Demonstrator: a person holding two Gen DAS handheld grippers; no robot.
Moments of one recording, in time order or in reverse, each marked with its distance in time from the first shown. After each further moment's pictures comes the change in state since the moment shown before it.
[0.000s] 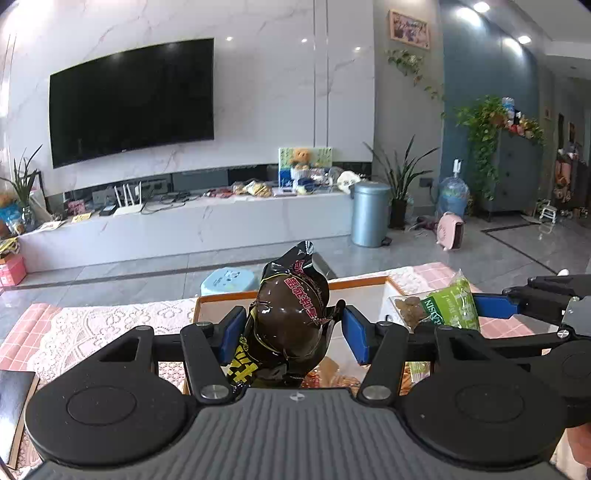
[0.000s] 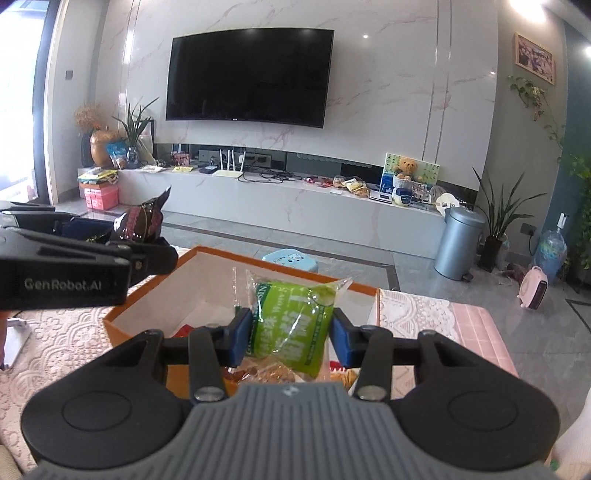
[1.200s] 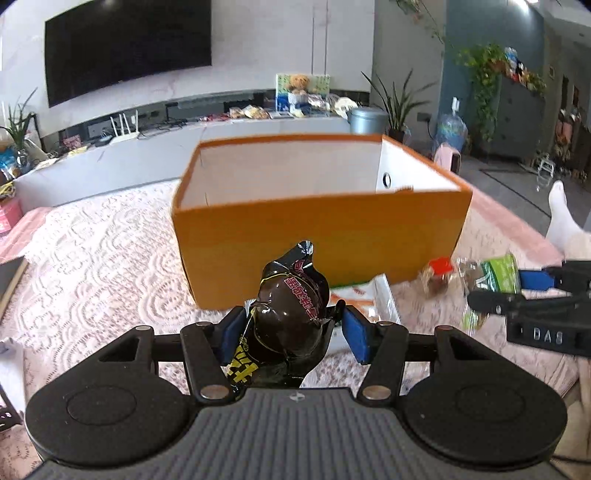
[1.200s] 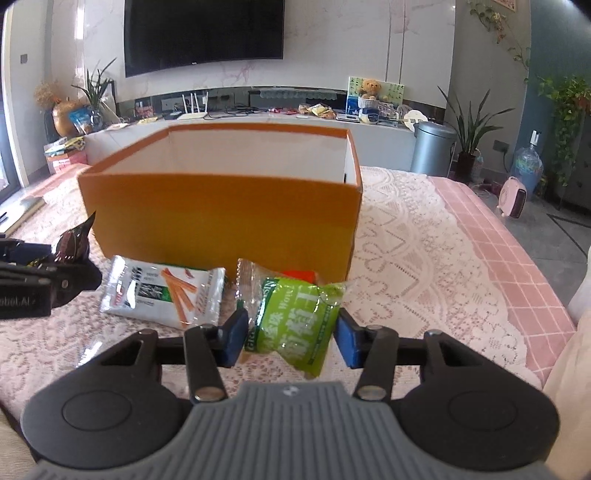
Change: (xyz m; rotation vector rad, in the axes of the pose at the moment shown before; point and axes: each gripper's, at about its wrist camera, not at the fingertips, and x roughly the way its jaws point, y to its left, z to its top) left arm -0.023 0.014 -0.113 -0.007 0.191 -0.020; right arm -0.014 0.010 -0.150 0.136 0.178 -0.074
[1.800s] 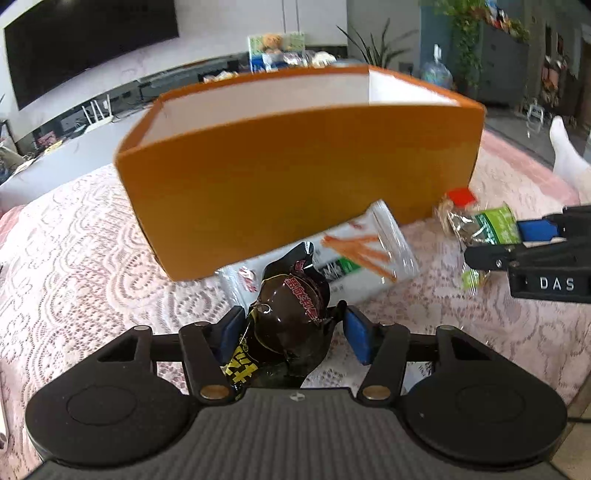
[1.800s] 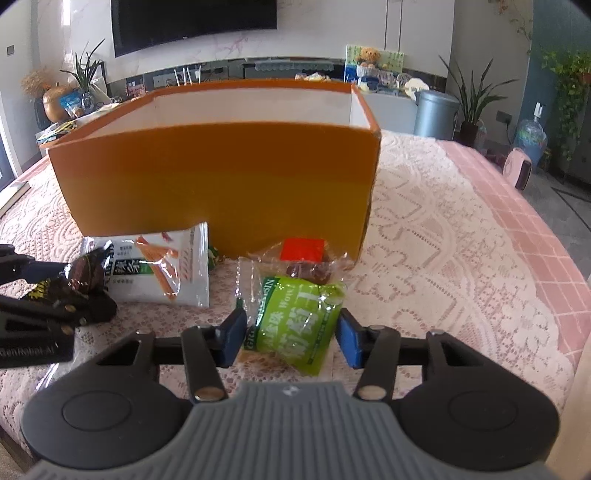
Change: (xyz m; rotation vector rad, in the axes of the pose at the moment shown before) left arm 0.052 -0.004 -0.026 0.108 0.130 -0.018; right arm 0.048 0.000 -0.007 0.025 0.088 -0.003
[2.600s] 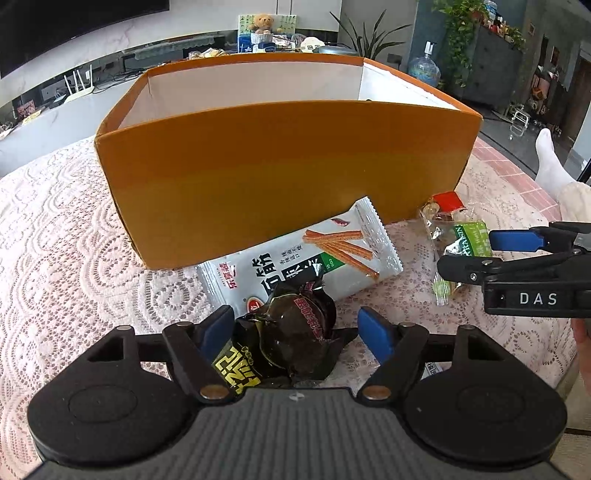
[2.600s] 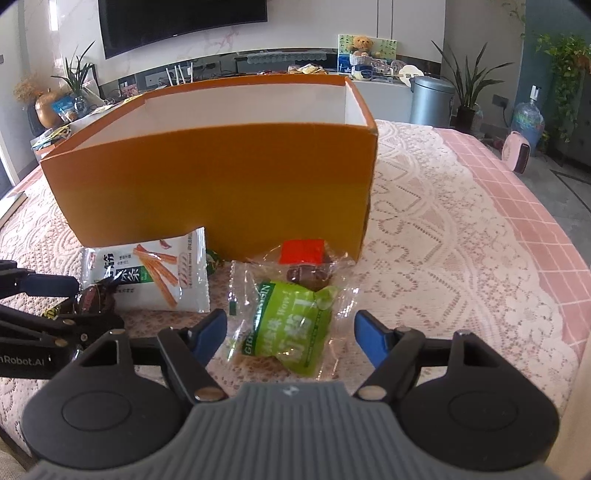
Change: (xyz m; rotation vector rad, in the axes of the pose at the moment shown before) left arm 0.010 0.006 0.008 -0.042 0.075 -0.107; right arm 0.006 -0.002 0.009 0.046 0.043 0.009
